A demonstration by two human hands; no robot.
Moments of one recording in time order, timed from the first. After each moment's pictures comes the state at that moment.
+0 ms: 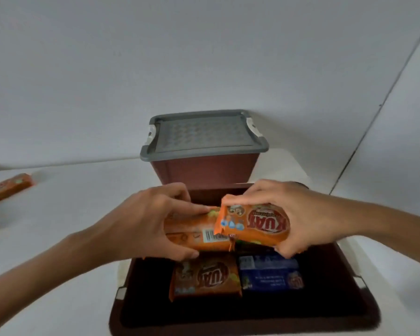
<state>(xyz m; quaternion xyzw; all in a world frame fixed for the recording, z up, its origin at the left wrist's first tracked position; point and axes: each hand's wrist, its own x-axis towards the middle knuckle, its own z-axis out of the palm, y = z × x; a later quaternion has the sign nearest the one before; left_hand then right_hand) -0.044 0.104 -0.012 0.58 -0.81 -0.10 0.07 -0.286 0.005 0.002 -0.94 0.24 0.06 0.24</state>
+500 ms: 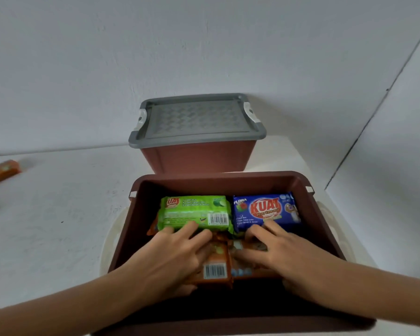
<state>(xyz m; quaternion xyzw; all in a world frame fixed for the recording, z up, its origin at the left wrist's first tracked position) -0.089 0.112 -0.084 0.50 -0.86 0.08 -0.12 -0.304 0.033 -0.086 -0.97 0.20 0.11 0.00</state>
